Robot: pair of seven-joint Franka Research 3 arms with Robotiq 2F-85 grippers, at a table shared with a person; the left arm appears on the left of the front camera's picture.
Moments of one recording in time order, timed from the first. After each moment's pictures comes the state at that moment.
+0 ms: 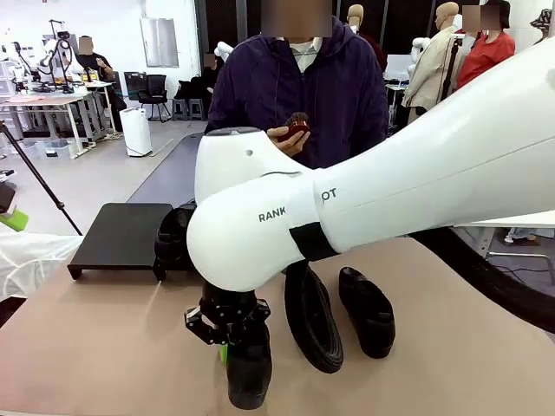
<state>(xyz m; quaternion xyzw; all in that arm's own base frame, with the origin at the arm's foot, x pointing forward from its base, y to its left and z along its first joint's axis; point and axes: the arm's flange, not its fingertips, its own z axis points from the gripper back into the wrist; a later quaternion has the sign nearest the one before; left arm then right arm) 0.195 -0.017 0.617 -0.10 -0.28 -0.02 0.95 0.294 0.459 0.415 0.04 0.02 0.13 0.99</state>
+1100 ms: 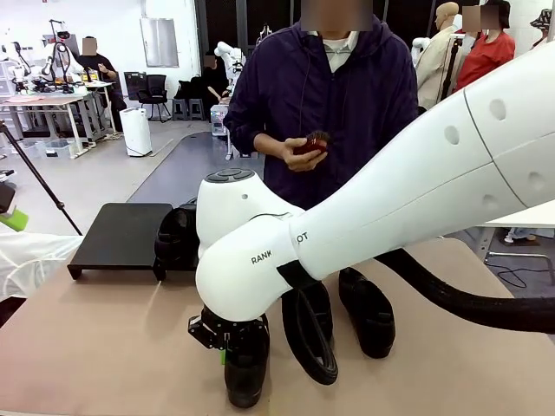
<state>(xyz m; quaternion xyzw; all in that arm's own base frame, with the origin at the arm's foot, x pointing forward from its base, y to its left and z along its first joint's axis) 0.195 -0.017 0.617 -0.10 -0.28 -0.02 0.95 0.328 0.472 0.358 0.04 0.00 0.05 1.00</state>
